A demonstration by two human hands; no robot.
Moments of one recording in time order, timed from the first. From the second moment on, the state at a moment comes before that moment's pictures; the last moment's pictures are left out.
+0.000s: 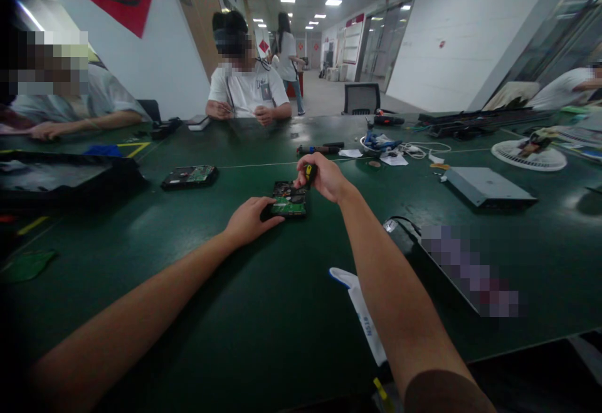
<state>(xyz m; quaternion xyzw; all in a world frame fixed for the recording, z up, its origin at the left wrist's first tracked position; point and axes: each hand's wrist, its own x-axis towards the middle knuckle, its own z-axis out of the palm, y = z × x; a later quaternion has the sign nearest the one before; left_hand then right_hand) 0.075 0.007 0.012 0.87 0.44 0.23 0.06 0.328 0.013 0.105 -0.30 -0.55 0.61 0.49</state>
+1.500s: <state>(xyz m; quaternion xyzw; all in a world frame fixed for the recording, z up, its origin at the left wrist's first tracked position) 0.074 0.007 0.012 0.86 0.44 0.24 0.05 0.326 0.017 0.103 -0.32 -0.53 0.58 0.52</state>
